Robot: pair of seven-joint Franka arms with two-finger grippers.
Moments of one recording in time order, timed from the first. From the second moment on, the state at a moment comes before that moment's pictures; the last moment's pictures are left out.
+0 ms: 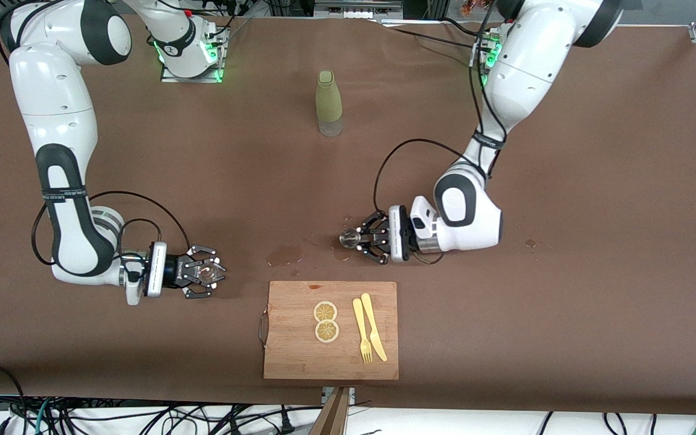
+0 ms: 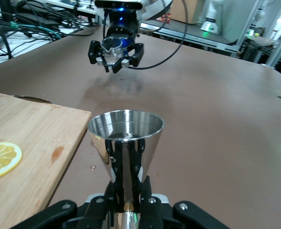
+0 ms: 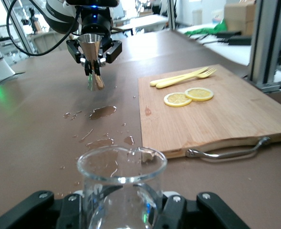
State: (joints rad) left arm -0.50 0.90 0.01 -1.43 -1.53 2.24 1.96; right arm -0.03 0.99 0.05 -1.32 1.17 1.85 -2.07
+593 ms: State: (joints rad) left arm -0.71 1.01 0.15 -1.22 -1.57 2.37 1.68; right arm -0.02 0.98 0.22 -1.28 0.97 1.98 -1.80
